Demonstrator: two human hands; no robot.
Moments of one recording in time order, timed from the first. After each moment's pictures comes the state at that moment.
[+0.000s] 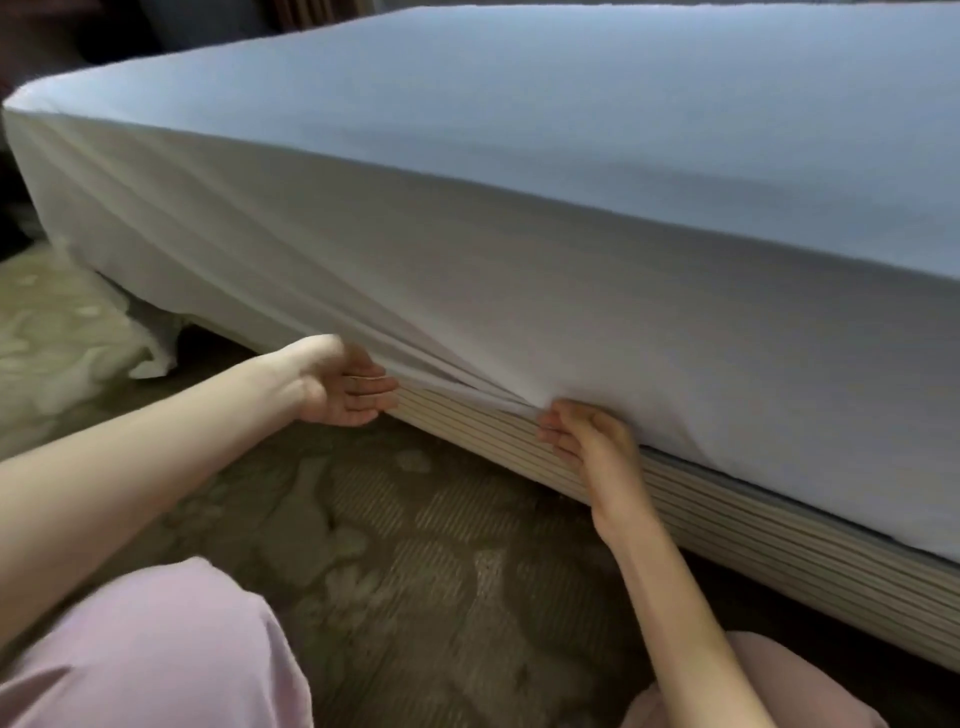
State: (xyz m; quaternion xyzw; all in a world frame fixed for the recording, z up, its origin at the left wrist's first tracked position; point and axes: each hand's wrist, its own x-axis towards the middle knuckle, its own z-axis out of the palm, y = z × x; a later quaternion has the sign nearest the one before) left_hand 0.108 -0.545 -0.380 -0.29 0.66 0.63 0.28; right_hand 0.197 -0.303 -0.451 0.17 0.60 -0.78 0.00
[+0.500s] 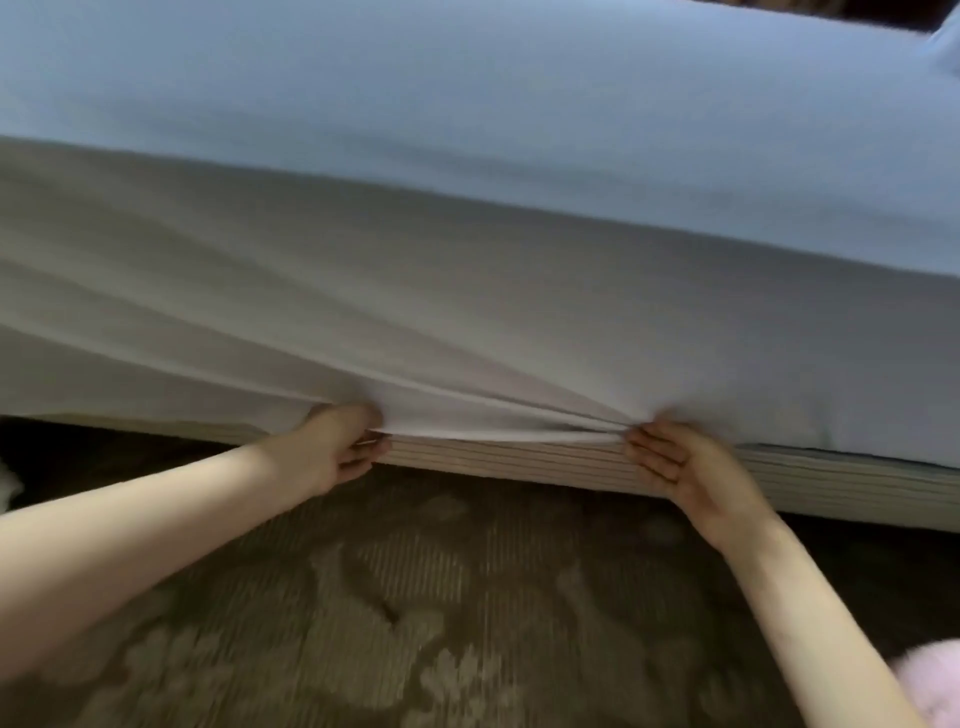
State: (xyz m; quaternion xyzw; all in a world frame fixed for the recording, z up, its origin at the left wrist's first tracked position) left_hand -0.015 -0.671 -0.439 -0.22 0.71 0.58 0.33; right_hand 0.151 -0.408 -0.425 0.40 0.52 -0.75 -0.10
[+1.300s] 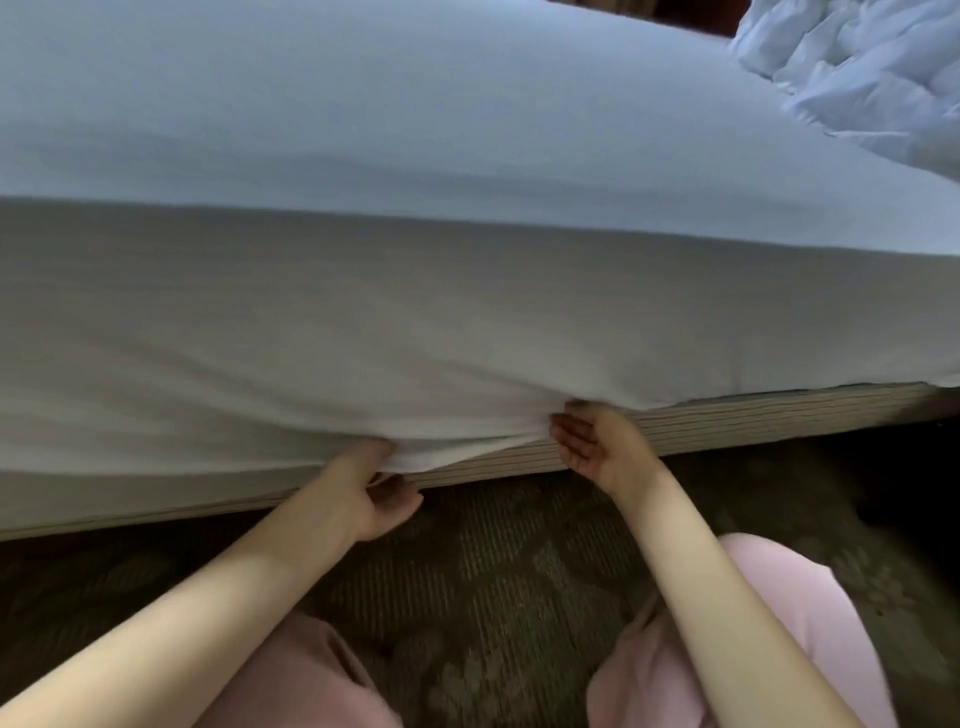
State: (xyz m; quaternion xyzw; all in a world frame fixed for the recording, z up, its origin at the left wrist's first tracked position) left_hand -0.027 -0.650 -0.448 -0.29 0.53 0.64 0.48; right_hand 0.100 -0.465 -0.433 0.54 0.42 -0.71 -0.16
